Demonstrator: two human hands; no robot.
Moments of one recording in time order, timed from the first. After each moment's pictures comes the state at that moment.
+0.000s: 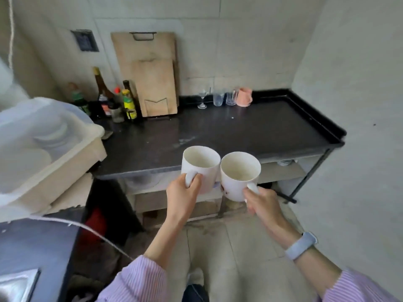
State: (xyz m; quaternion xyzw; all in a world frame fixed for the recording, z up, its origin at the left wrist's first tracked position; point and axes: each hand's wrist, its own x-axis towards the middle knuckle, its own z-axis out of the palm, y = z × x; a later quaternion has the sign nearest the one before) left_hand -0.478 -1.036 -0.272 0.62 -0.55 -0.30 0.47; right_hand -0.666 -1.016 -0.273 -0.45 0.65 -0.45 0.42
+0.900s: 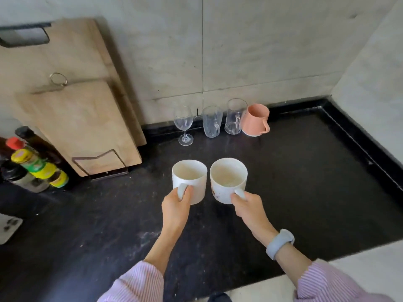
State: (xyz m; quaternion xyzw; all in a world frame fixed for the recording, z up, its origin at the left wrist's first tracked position) left_hand -0.552 -1.528 -0.389 0.70 -0.43 -0.41 0.40; right_hand -0.735 -1.520 -0.381 -0.42 0.66 -0.36 0.52
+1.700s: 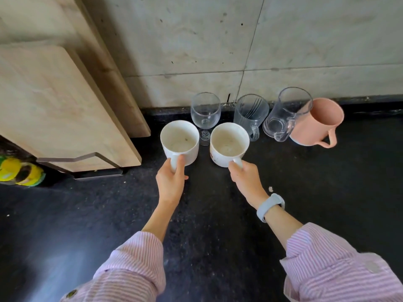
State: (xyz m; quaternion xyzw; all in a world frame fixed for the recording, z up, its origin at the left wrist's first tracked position) left_hand -0.512 -1.689 -0.472 0.75 -0.37 -0.33 0.44; right_hand -0.687 -1.718 -0.458 -0.46 0.65 -0.30 0.53
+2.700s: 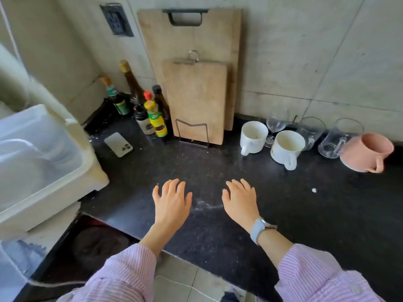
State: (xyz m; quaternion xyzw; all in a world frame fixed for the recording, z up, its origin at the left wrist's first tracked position) left_hand -0.439 -1.412 -0.379 0.88 -0.48 -0.05 0.05; right_hand -0.595 -1.518 -0.380 -0.83 0.48 -0.02 0.28
